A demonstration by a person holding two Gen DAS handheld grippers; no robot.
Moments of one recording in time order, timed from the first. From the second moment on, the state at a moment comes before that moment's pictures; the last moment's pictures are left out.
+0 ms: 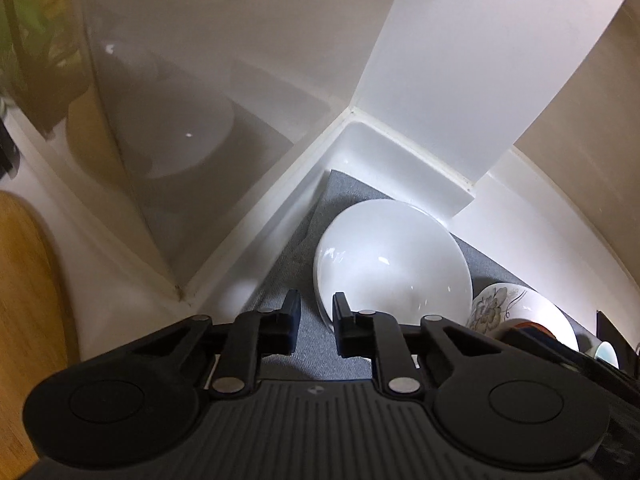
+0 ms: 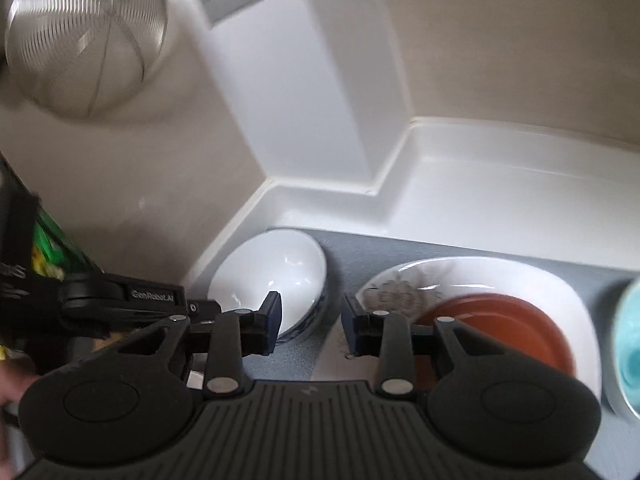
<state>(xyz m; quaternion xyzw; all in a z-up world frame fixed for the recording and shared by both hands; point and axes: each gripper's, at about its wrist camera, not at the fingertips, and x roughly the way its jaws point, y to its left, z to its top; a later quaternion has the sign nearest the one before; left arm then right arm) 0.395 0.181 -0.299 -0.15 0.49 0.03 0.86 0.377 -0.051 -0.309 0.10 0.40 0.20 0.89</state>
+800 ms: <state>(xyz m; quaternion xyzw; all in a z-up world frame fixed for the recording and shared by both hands) 0.417 0.190 -0.335 -0.25 0.53 0.03 0.81 0.415 -0.022 -0.340 0.07 0.44 0.19 0.87</state>
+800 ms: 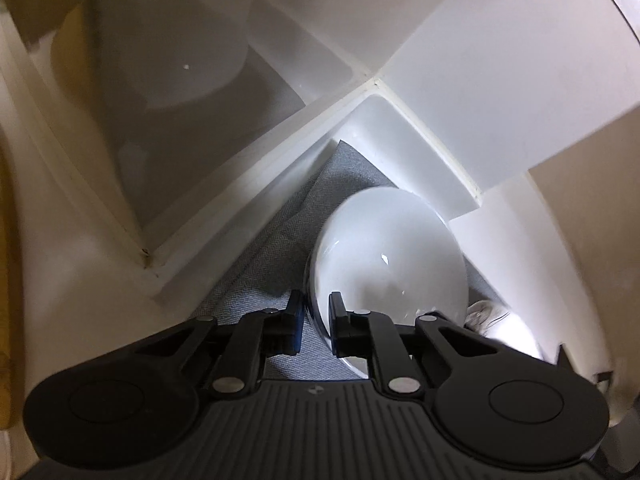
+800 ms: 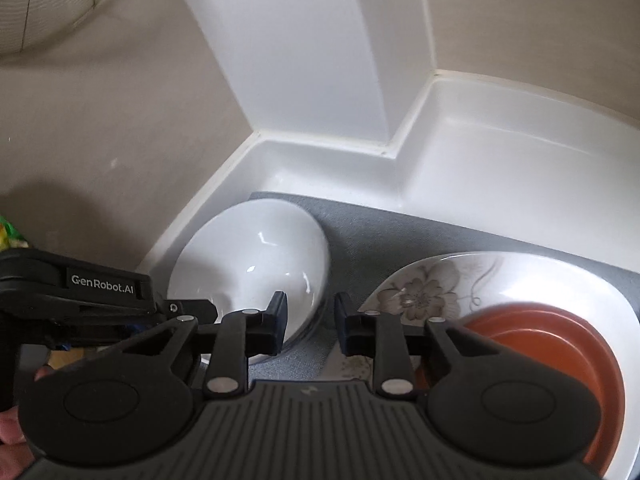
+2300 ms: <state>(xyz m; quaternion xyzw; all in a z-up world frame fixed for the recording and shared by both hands) 0.413 -0.122 -0.296 -0.08 0.61 -0.19 0.77 0.291 -0.318 -0.304 0.24 0.38 -0.04 0.89</state>
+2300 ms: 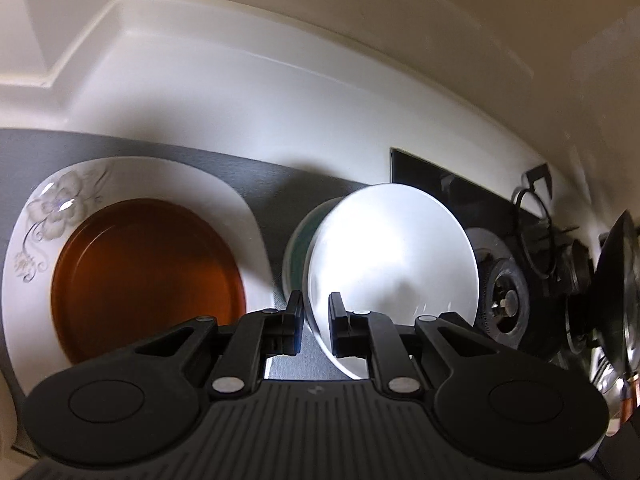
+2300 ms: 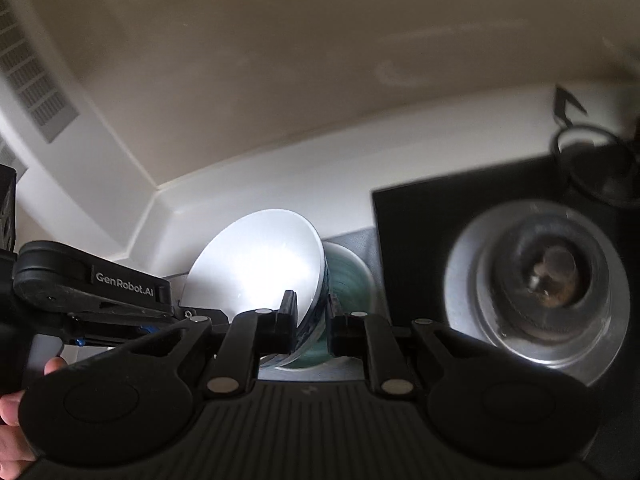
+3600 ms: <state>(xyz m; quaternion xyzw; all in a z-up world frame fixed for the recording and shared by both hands) 0.426 -0.109 -0.309 -0.08 0.61 -0.22 0.76 0.286 -0.363 -0.343 0.33 0.41 -0.01 0.85</state>
